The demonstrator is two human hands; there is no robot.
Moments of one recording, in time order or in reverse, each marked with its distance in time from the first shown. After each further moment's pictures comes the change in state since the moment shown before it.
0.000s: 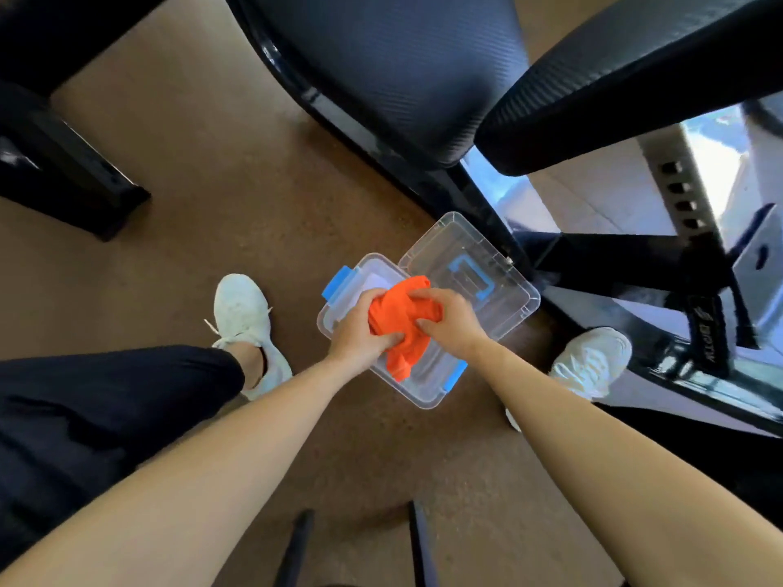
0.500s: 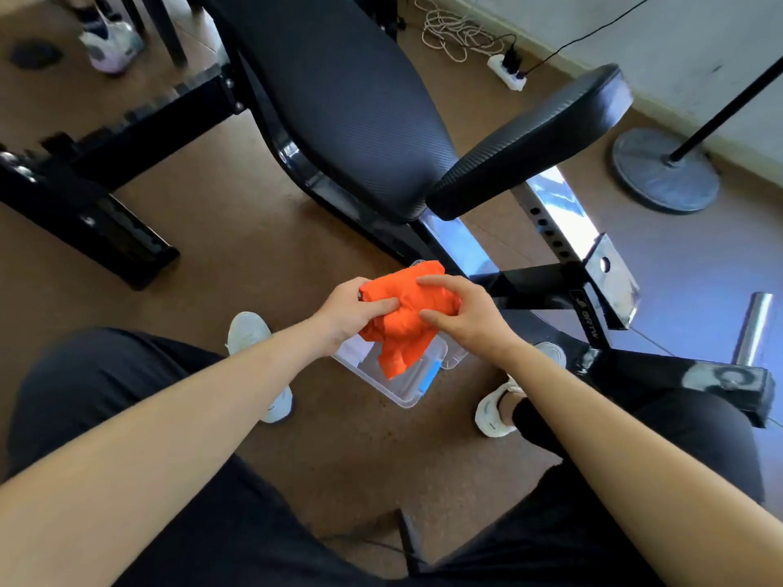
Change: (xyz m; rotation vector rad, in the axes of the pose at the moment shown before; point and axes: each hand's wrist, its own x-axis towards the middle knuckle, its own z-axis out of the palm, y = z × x) left_hand -0.126 0.115 -0.077 -0.336 -0.100 0.125; right_hand -0.177 -0.083 -0.093 0.128 0.209 -0.285
